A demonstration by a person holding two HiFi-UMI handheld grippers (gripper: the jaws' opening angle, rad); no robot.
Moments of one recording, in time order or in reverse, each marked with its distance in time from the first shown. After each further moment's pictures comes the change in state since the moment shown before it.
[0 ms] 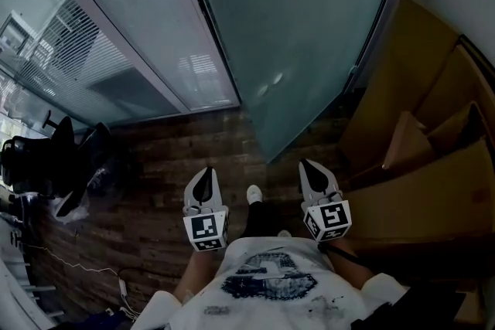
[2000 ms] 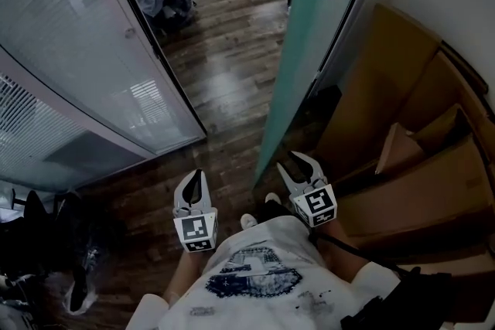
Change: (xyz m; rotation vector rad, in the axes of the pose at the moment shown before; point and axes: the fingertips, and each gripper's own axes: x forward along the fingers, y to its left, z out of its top) left arm 0.211 0.068 0.013 0.010 -0.013 -0.308; right arm 0.180 -0.043 -0.010 -0.182 0.152 -0.124
